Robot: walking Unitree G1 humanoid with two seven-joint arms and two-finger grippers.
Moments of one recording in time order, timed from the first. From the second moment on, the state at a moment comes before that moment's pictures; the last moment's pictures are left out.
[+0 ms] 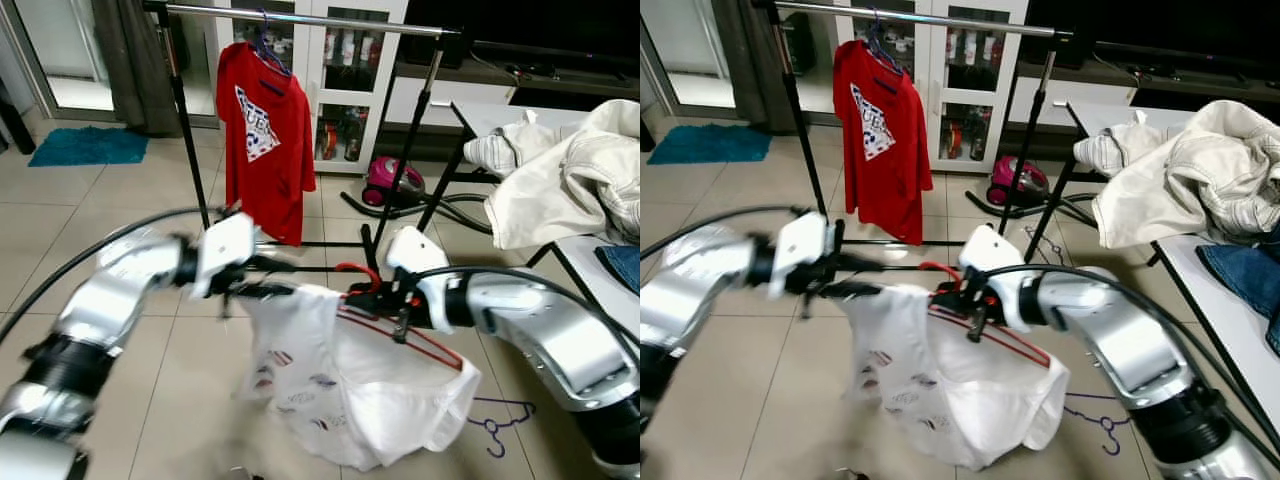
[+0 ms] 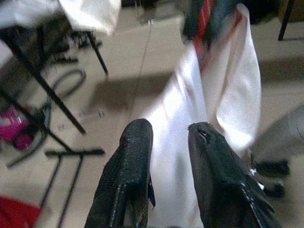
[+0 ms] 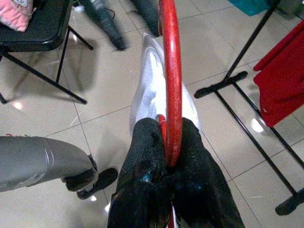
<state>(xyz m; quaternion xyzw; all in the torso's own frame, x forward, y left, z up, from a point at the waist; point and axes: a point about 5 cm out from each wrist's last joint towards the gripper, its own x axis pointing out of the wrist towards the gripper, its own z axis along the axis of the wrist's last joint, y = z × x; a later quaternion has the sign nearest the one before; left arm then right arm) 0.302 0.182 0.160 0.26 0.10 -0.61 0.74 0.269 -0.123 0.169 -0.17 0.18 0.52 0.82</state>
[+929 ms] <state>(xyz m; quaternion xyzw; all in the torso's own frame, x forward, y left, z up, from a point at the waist) 0.278 0.224 0.154 0.22 0.14 -0.61 0.75 0.256 -0.143 0.196 -0.16 0.14 0.60 0.78</state>
